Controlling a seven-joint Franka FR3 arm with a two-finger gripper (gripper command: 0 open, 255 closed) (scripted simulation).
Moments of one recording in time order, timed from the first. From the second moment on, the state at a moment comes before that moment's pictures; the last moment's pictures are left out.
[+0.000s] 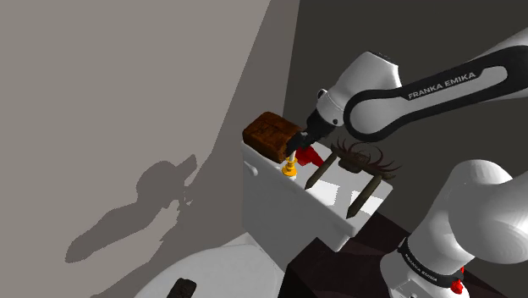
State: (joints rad) arm 0.22 -0.58 -0.03 -2.86 0.20 2.71 0.01
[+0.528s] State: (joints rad) arm 0.25 -0.50 -0.04 -2.89 0.23 2.82 -0.02
